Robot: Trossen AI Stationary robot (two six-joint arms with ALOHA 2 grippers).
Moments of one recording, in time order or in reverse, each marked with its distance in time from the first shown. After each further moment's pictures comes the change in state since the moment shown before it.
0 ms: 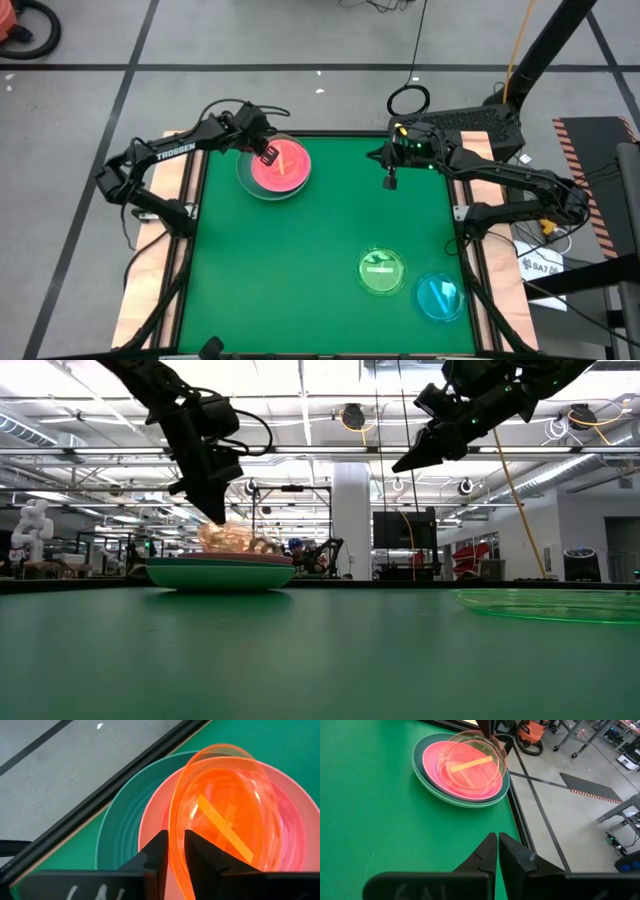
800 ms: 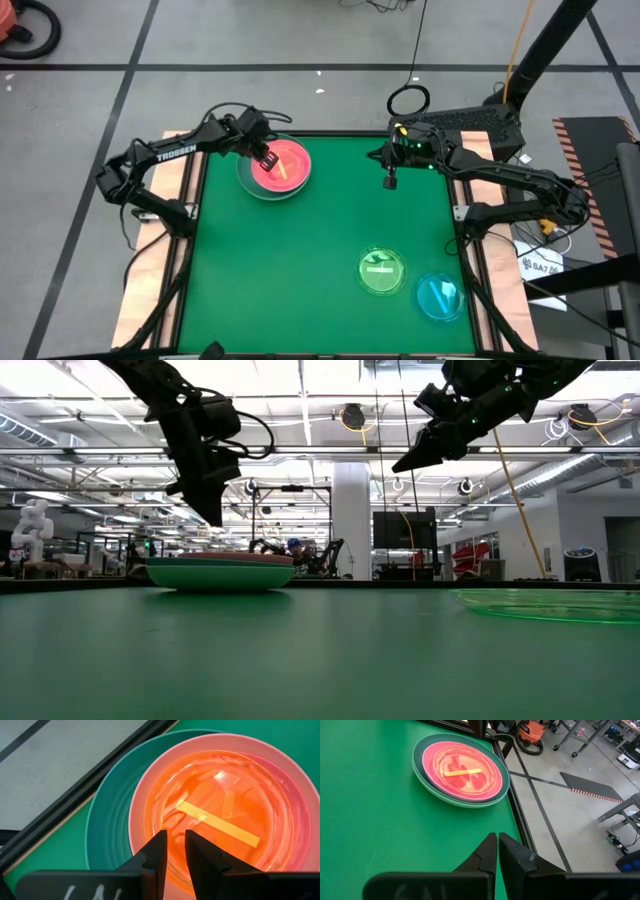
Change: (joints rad) left arm -0.034 0.000 0.000 -0.063 0.001 -0.019; right arm 0.000 0.000 0.000 0.000 0.000 0.007
